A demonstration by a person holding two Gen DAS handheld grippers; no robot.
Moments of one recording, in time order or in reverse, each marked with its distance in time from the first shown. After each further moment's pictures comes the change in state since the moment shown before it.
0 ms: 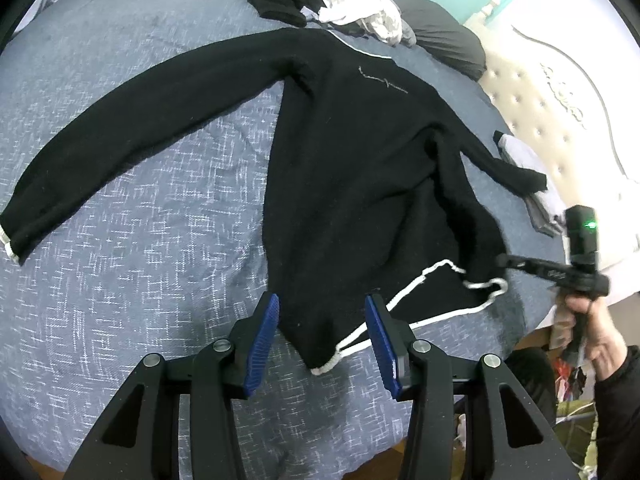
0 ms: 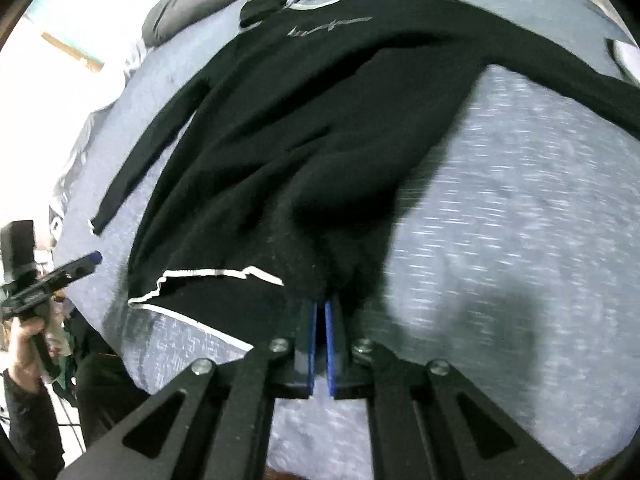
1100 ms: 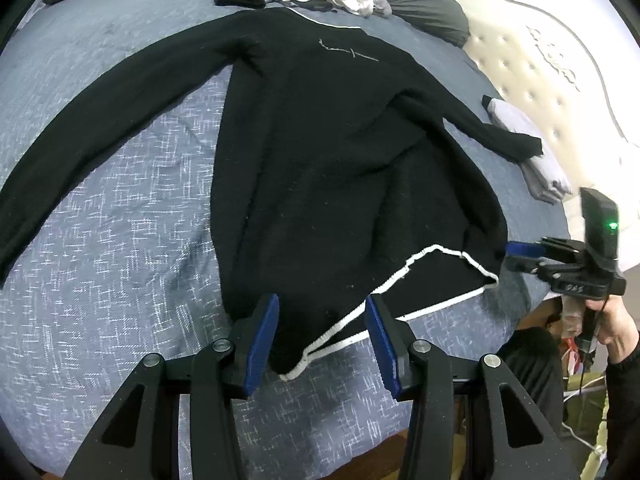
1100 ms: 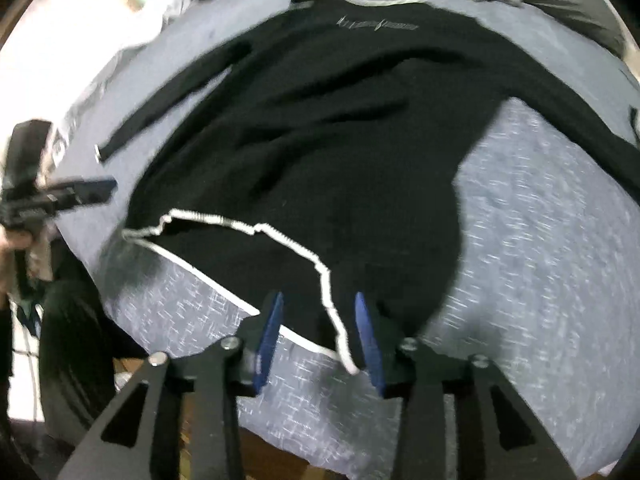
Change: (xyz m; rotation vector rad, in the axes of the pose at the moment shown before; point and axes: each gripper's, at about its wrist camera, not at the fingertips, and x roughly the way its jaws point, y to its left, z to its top) left arm 0.024 -0.047 0.001 0.093 0.070 0.009; right arm 0.006 0.029 -0.019 -0.276 0.062 -0.083
